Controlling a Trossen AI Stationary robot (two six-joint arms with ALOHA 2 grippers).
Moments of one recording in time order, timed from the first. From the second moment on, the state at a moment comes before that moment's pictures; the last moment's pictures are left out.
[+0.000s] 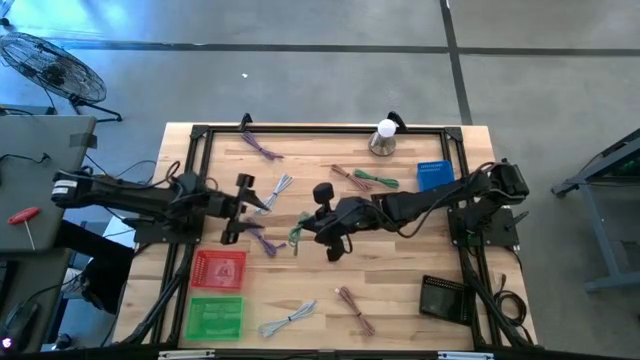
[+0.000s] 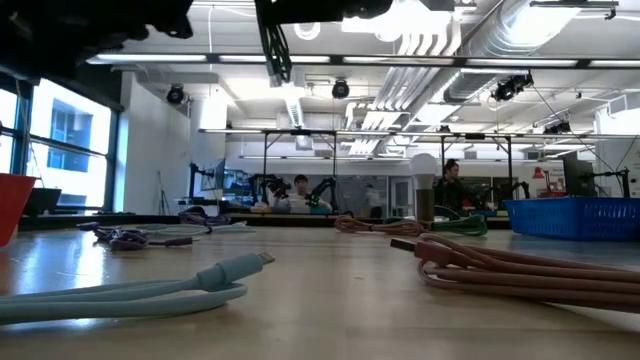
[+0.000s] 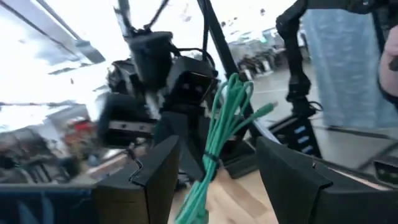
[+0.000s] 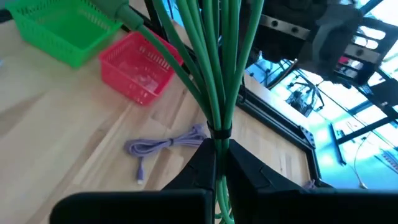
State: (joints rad) left arm 0.04 0.85 0.25 0.87 0.42 0.31; right arm 0.17 1.71 1.28 0.03 0.19 -0.52
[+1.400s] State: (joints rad) left arm -0.08 1.09 0.53 0.71 0.38 0.38; right arm 0.14 1.71 1.28 0.04 0.10 -0.49
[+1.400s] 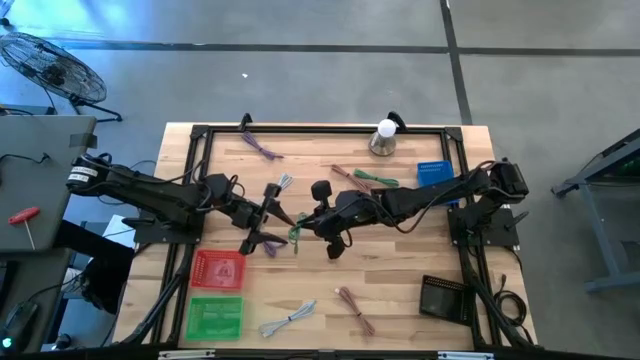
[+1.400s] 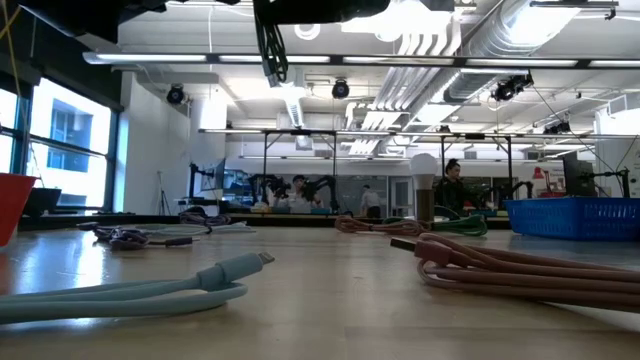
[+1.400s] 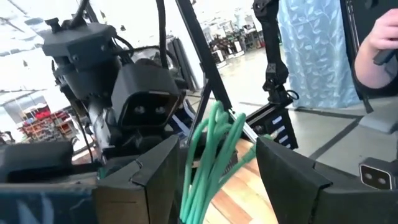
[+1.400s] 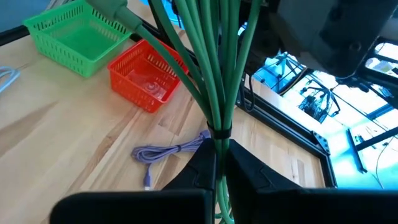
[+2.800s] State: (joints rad) left arm -0.36 0.86 0.75 -0.23 -0.28 0.10; right arm 0.23 1.71 1.28 -0.08 0.51 -0.38
